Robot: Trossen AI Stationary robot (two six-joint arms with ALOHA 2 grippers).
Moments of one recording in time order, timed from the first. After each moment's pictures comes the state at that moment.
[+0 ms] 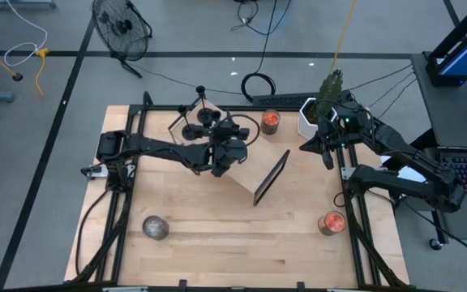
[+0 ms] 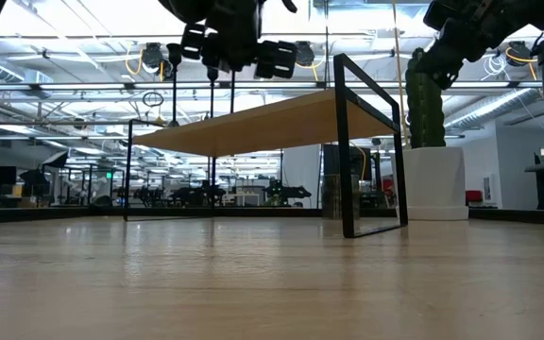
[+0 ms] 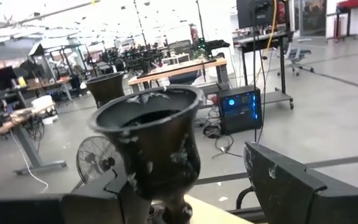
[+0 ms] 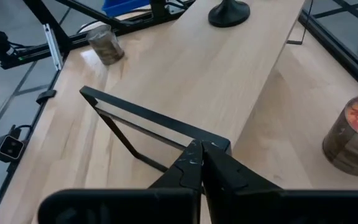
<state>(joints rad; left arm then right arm) 0.02 1.86 1.36 0.14 -1.57 -0.22 -0.67 0.73 0.77 -0.63 -0.63 -0.12</state>
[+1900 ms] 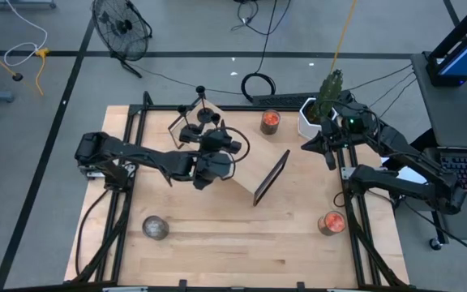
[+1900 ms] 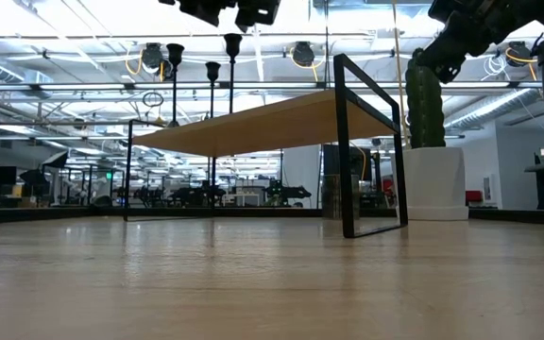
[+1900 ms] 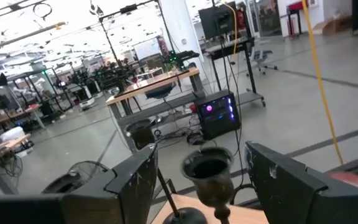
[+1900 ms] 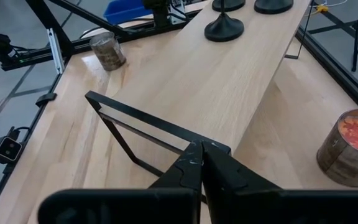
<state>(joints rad) -0.13 1.69 1.36 -0.05 -1.57 -0.13 -0.67 0.69 0.77 -0.62 -0.63 -0.13</state>
